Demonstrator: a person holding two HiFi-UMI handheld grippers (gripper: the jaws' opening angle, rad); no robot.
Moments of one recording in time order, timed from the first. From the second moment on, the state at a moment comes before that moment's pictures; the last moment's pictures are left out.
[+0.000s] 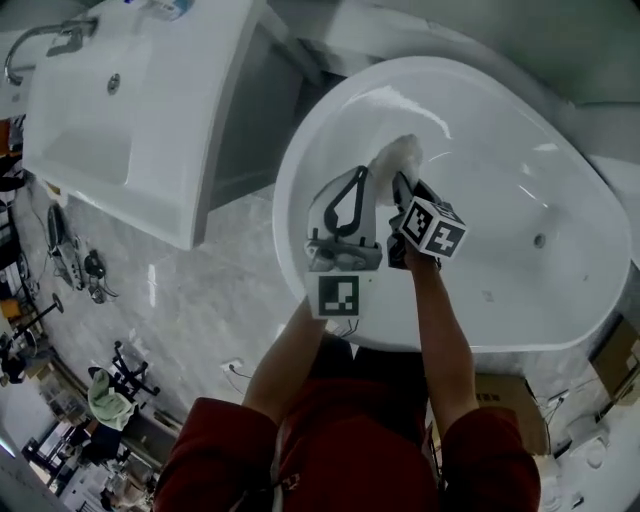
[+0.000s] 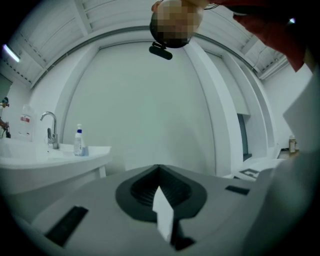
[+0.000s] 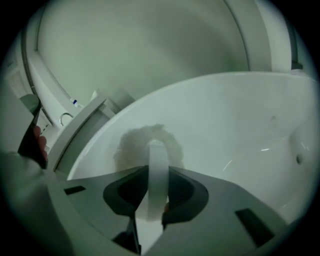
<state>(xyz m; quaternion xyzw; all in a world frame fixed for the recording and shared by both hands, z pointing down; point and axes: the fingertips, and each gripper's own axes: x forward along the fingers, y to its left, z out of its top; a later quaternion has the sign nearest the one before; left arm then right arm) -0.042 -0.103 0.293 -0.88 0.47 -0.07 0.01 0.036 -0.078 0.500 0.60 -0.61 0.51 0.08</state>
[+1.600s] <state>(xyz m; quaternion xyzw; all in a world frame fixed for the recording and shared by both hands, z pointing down) -0.194 -0.090 0.222 -0.85 0.52 -0.09 0.04 -0.102 -0.107 0.438 0.54 -0.66 0.50 0.14</state>
